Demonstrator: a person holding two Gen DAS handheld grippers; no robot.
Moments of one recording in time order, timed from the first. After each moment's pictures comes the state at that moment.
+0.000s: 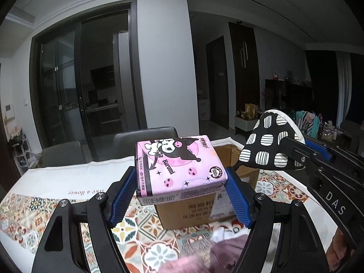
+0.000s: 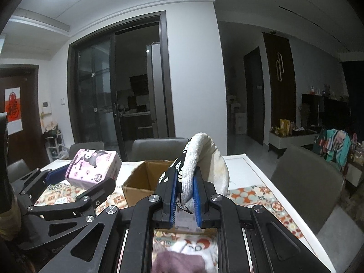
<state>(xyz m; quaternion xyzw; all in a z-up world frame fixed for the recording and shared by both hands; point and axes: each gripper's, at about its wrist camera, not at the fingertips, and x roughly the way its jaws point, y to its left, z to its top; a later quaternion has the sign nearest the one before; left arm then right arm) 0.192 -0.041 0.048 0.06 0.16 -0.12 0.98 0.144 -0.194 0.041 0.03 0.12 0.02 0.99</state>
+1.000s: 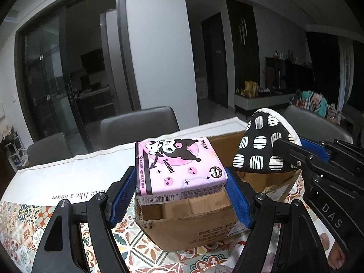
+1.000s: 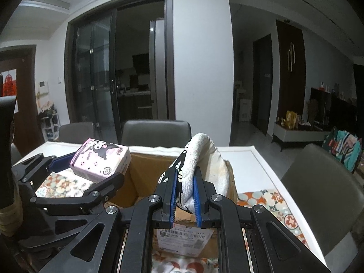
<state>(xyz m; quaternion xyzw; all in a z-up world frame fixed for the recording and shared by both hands) 0.309 -0.070 0.004 0.09 0.24 -0.13 0.96 0.255 -0.208 0.011 0.00 0.20 0.03 0.98</state>
